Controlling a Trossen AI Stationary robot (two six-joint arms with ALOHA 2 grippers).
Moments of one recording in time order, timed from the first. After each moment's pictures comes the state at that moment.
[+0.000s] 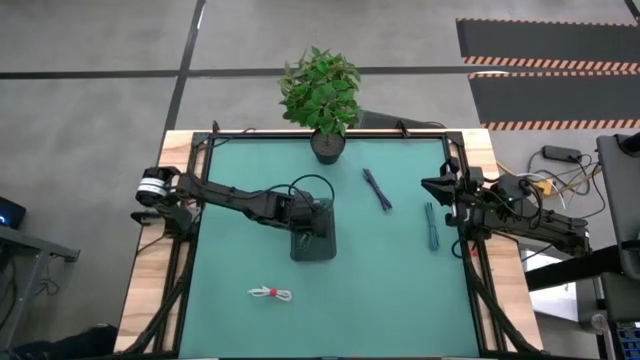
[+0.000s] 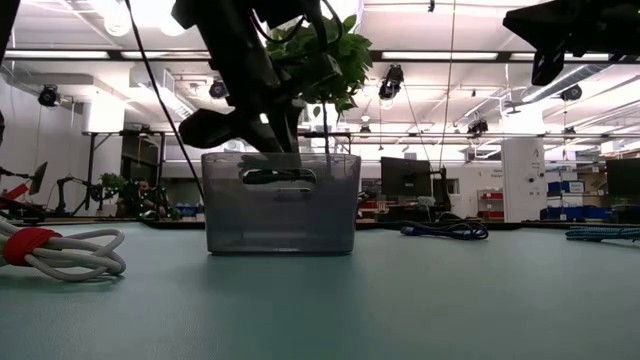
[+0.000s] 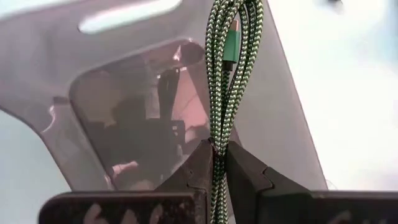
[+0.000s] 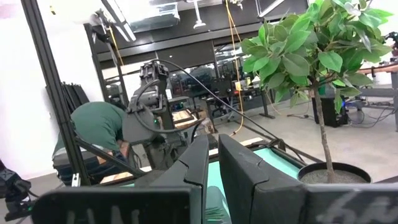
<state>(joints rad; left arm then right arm) -0.08 1.73 1.23 -0.57 -0.22 -1.31 -0.28 0.09 0.23 0.08 -0.13 0.24</state>
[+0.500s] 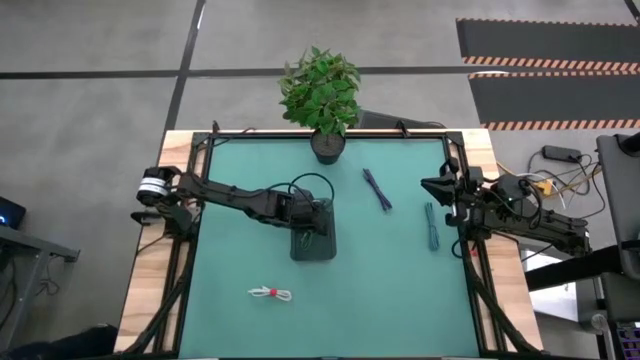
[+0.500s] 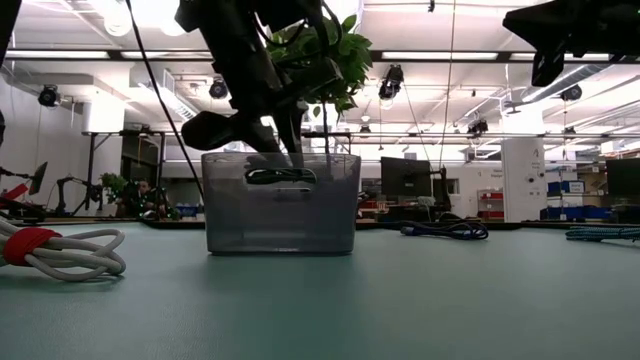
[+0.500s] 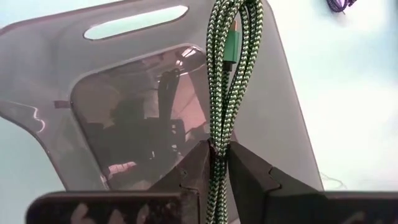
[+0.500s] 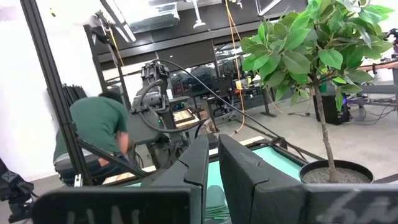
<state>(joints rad) -0.07 1.73 1.23 -0.56 -0.22 -1.33 -0.28 0.09 0.23 0.08 -0.13 0.25</state>
